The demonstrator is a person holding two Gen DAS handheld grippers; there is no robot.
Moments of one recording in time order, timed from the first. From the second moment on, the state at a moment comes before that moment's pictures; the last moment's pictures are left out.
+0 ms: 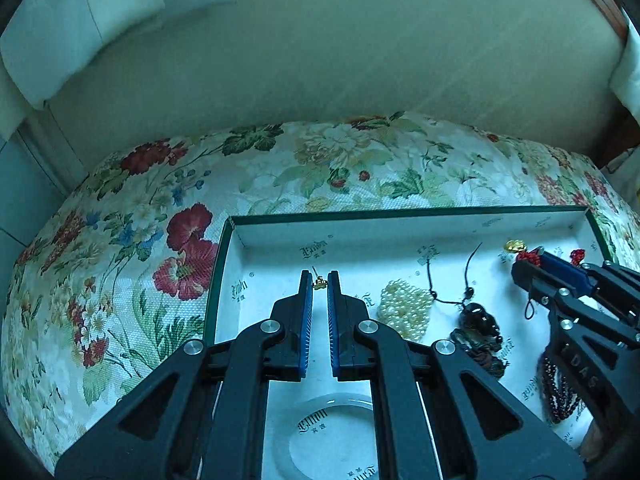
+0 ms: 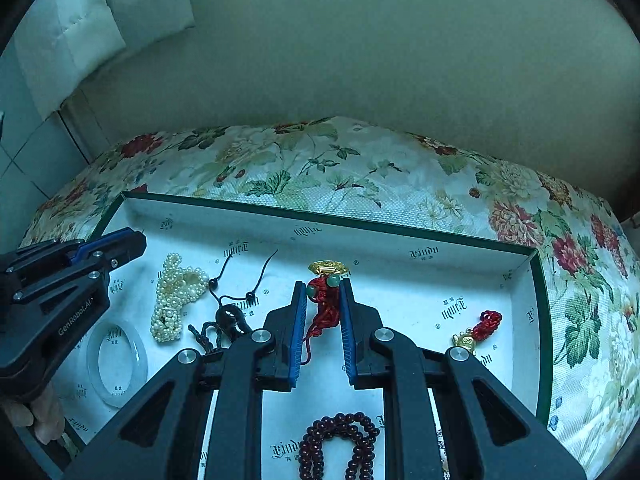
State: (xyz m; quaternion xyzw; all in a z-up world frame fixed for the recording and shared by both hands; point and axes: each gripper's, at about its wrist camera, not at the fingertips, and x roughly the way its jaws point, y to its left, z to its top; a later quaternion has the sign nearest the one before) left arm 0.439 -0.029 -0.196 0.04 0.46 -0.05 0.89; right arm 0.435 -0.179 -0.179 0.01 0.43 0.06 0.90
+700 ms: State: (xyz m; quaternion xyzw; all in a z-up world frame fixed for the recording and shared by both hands) left arm 0.448 -0.028 -0.207 0.04 0.48 -0.05 0.87; right arm 0.437 -0.179 -0.188 0.01 0.45 0.06 0.89
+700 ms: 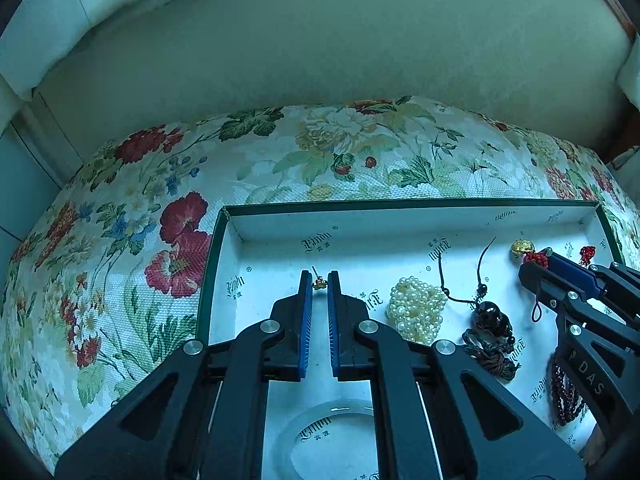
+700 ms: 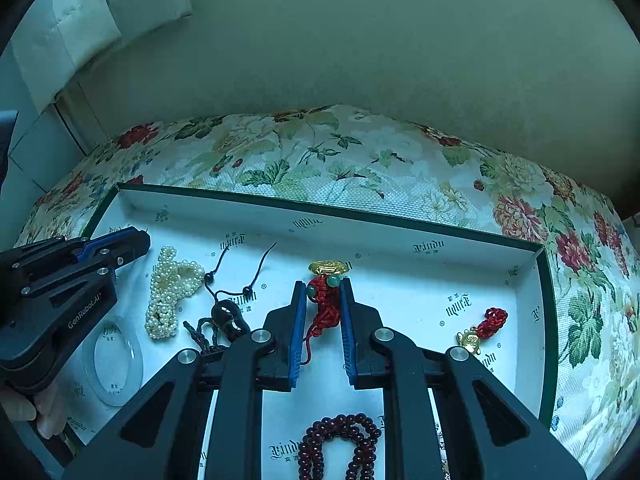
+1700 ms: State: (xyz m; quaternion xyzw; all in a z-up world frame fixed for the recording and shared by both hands) left arm 0.444 -0.023 -0.204 0.03 0.47 -0.05 0.88; right arm 0.437 -0.184 -0.194 0.03 0.46 0.05 0.89
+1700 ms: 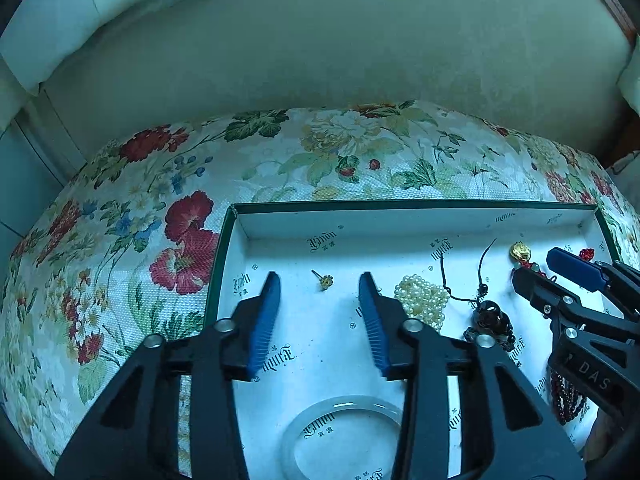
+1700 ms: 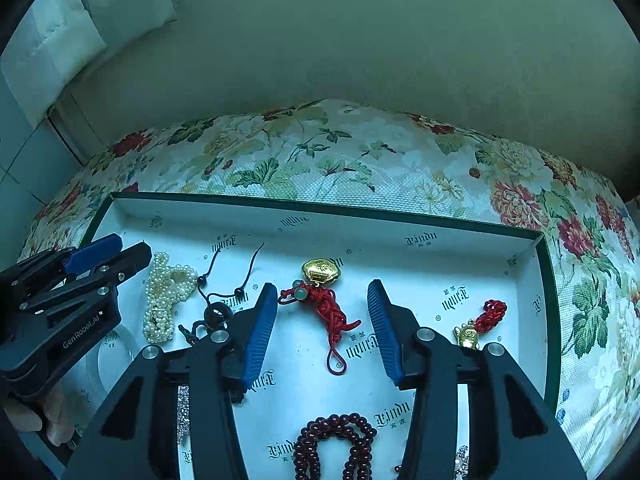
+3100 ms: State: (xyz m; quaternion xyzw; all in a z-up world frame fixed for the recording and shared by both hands) left arm 0.357 -0.026 -0.169 0.02 0.42 -0.05 0.90; right arm 0.348 -0.210 -0.169 0.05 0.40 -0.01 0.91
